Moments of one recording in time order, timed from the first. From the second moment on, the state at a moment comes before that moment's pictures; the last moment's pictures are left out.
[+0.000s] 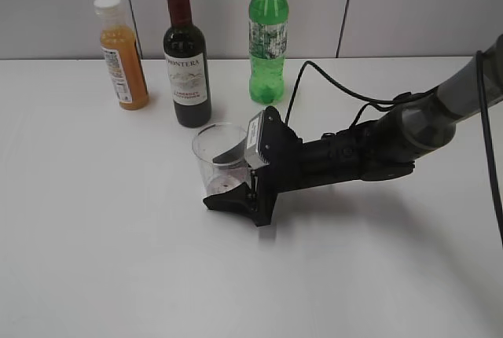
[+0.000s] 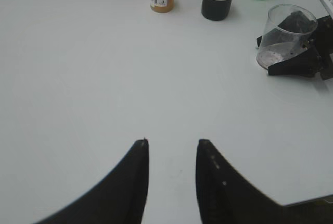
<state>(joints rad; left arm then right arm) -0.11 0.00 -0.48 -0.25 1.09 0.13 0.44 2.39 -1.19 -1.29 -0.98 0.43</state>
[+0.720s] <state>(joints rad) -0.11 0.00 -0.48 -0.25 1.09 0.13 0.34 2.36 -1.16 -1.43 -0.98 0.47</state>
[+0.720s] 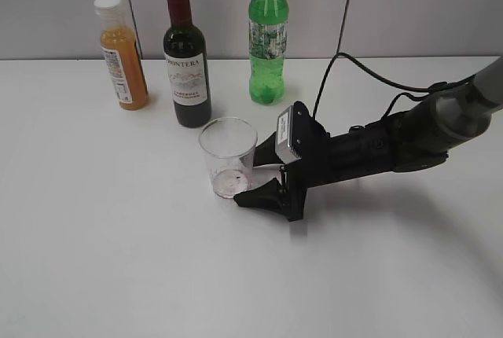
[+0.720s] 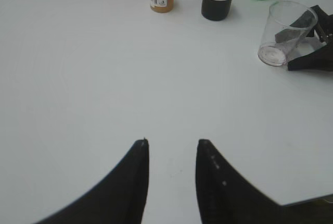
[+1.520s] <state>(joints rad) -0.11 0.00 -0.48 -0.25 1.09 0.13 0.18 2.12 -1.04 -1.44 -0.82 0.43</state>
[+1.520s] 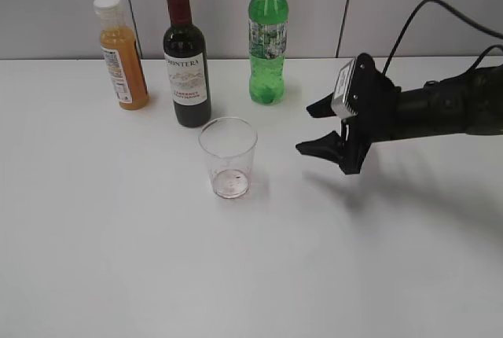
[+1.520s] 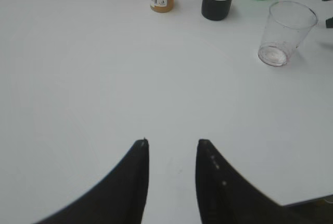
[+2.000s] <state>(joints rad) -0.11 0.00 -0.48 -0.25 1.09 0.13 0.17 1.88 -1.15 -0.94 -0.08 0.43</state>
